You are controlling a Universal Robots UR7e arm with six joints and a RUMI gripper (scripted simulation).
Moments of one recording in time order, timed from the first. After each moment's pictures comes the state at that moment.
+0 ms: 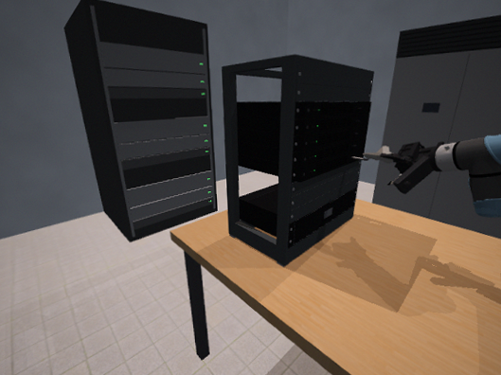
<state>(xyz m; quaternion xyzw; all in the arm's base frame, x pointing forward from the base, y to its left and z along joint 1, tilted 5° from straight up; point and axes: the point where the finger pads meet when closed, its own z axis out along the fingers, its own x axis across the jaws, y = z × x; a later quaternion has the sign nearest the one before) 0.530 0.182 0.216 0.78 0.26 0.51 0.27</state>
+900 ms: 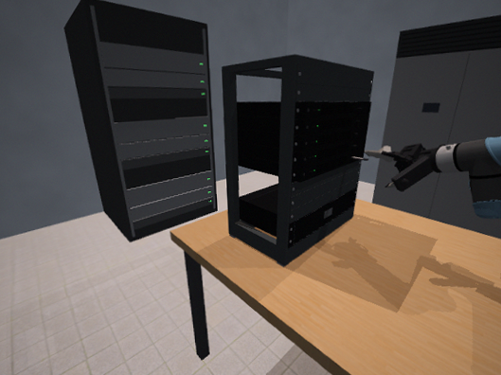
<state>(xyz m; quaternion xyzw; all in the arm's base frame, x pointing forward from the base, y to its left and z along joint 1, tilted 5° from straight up) 0.532 0.184 0.217 0.79 0.20 0.53 0.22</state>
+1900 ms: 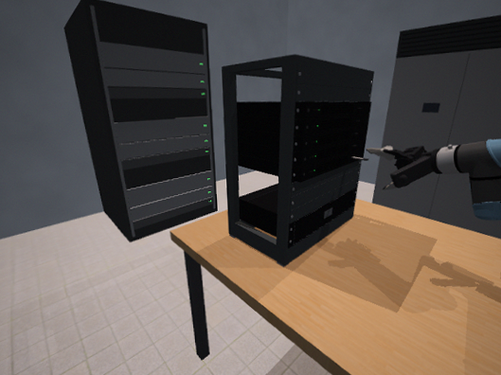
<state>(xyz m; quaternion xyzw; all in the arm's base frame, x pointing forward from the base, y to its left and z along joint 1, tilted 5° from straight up) 0.533 0.185 0.217 0.80 0.14 0.56 0.17</state>
